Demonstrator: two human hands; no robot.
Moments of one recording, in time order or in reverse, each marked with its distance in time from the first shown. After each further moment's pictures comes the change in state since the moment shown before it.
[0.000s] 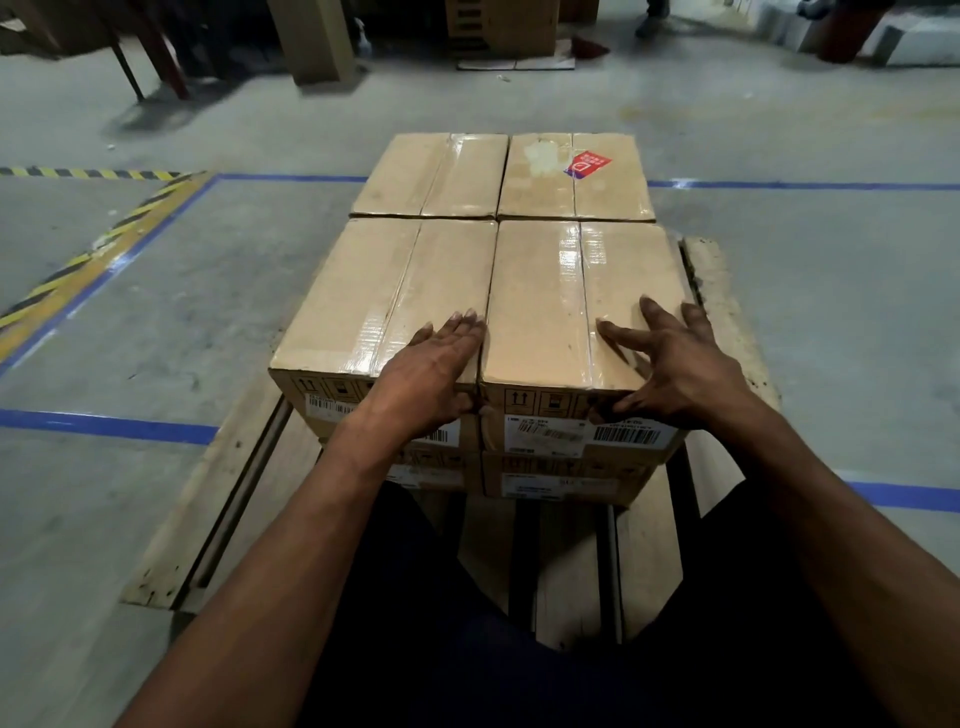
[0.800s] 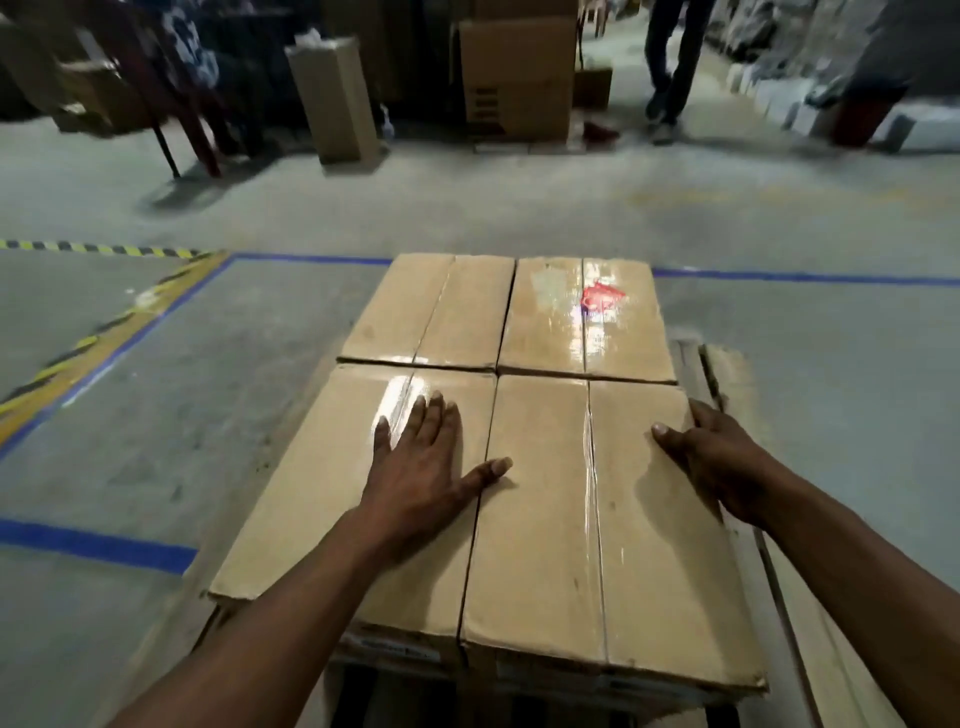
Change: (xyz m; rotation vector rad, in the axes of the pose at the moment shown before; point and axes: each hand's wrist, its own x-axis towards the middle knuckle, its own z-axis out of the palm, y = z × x) left_hand 0.130 -0.045 -0.016 -0.023 -0.056 -0.307; right_hand 0.180 0.059 -0.043 1.035 -0.042 0.220
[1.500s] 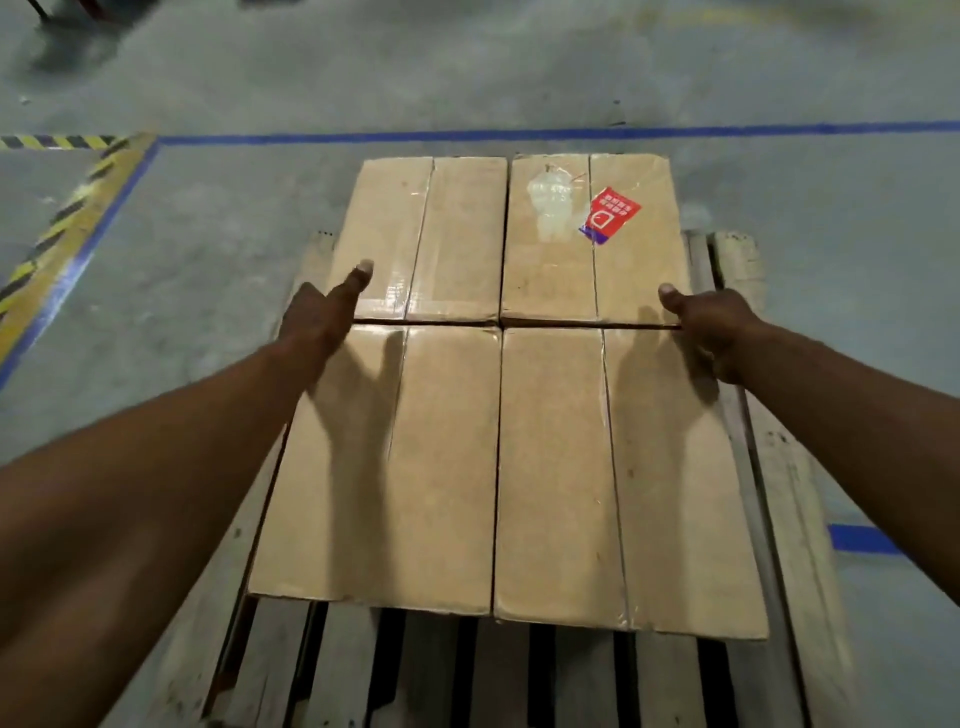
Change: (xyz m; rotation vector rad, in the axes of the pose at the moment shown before) left_hand 0.134 -0.107 -0.086 -0.756 0.134 -0.678; right_hand 0.071 -0.078 0.018 -0.034 0.284 0.267
